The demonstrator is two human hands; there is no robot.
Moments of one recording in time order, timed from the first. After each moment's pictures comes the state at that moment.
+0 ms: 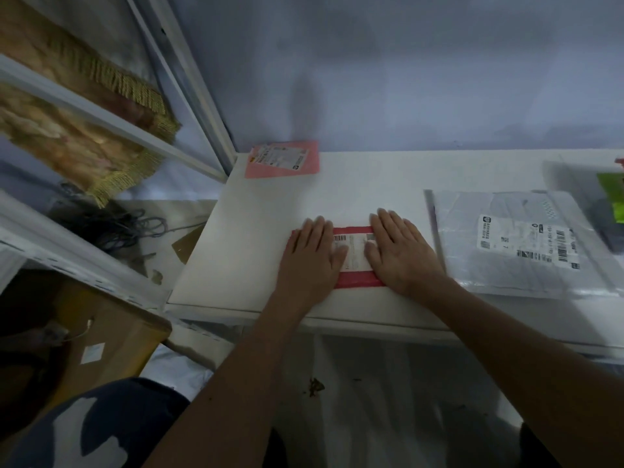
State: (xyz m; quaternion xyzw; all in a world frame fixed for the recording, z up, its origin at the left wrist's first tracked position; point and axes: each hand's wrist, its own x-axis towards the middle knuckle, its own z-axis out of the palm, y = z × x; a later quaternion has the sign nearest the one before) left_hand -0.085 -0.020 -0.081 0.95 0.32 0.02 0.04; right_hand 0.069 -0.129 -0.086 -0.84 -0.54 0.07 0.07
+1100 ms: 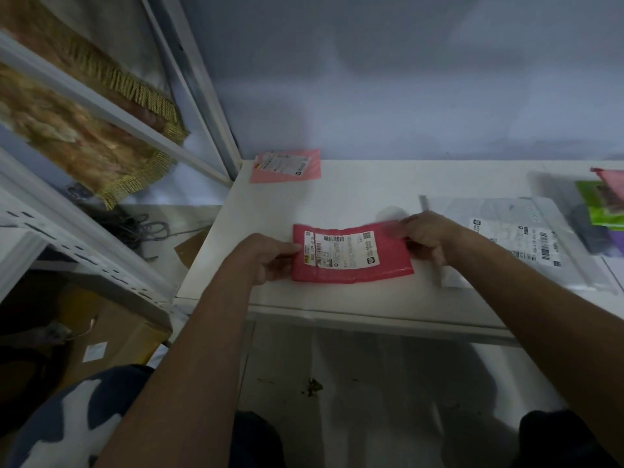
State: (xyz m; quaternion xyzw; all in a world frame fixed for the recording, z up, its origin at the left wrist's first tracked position) left_hand -0.127 0.020 -0.010 0.50 0.57 0.03 0.65; right_hand 0.099 -0.130 -0.012 -0.75 -0.12 0.48 0.43
